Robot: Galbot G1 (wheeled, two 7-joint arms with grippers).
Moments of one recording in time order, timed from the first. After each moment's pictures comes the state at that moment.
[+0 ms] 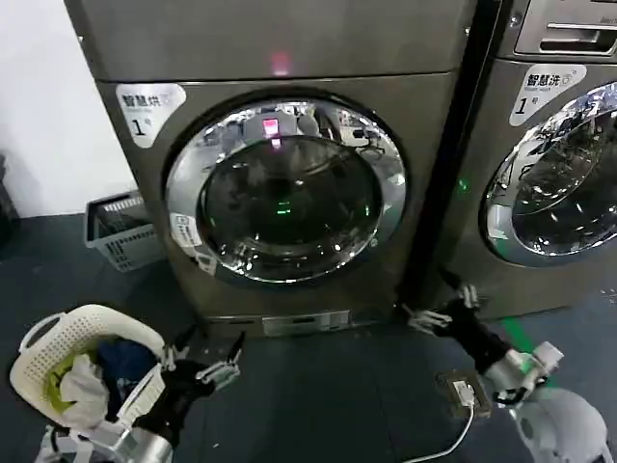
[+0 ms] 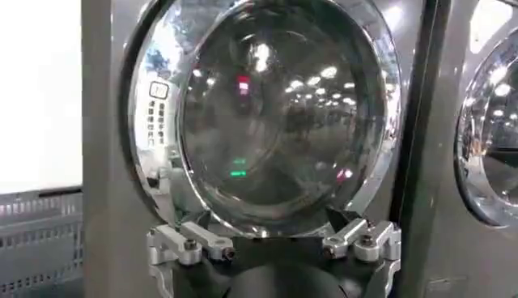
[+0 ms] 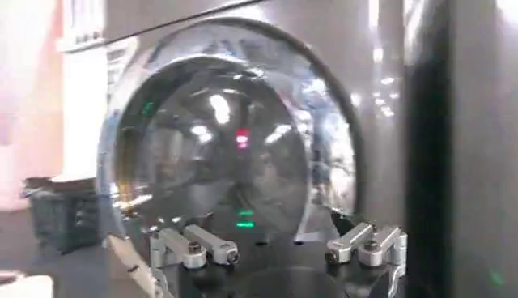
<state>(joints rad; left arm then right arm) 1.70 -1.39 -0.64 -2.34 -0.30 0.20 0.20 -1.20 1.01 0.46 2.05 0.49 -0.19 -0.50</state>
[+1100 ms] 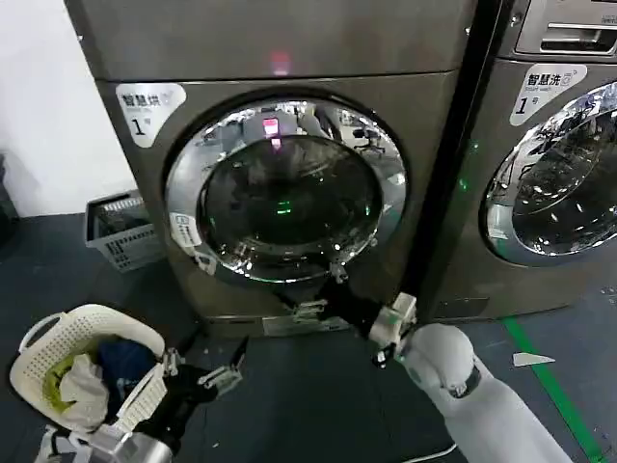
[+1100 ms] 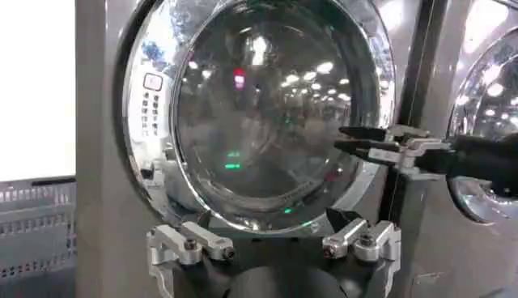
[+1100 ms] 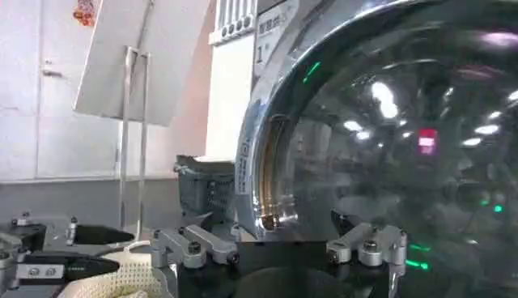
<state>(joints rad) 1.72 -1.41 -0.64 -2.36 -0.29 0.22 0.22 -0.77 1.11 -0.03 1.88 0.47 -0.19 -0.40</state>
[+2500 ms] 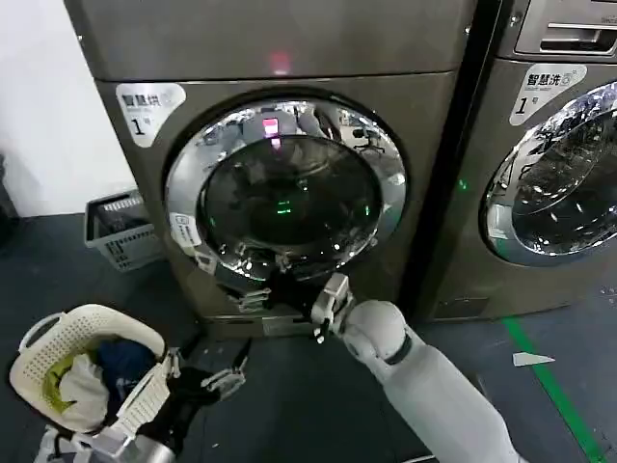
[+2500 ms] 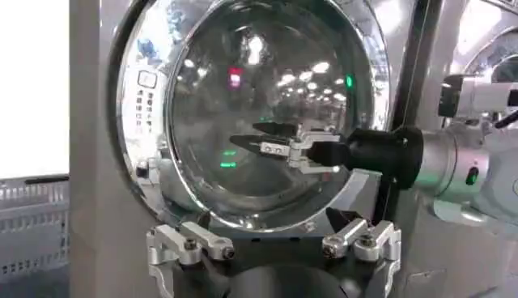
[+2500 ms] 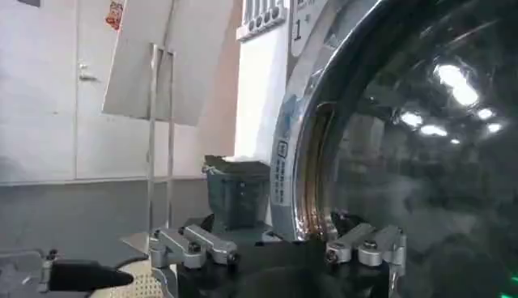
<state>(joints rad) 1.73 -1.42 -0.63 -2.36 -0.28 0.21 0.24 -0.58 1.28 -0.18 1.69 0.46 -0.20 -0.38</state>
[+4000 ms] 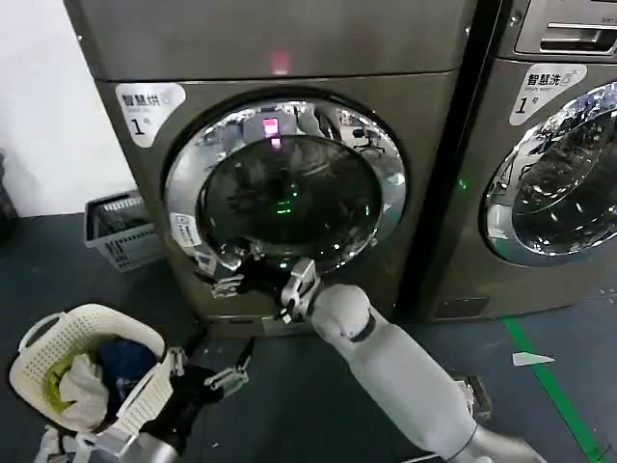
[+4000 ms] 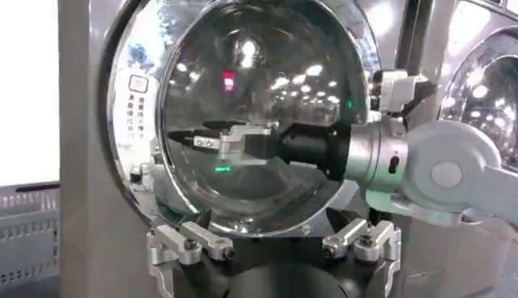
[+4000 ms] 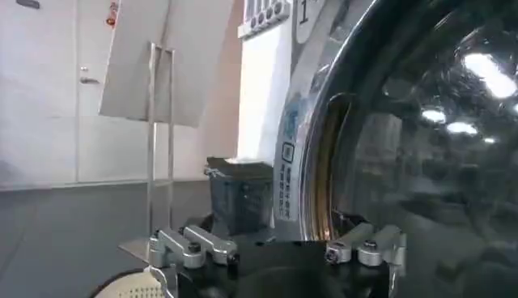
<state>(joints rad) 1.72 -1.42 -0.62 -2.35 -0.27 0.20 0.25 -0.46 1.38 -0.26 1.50 0.47 -0.18 -0.35</state>
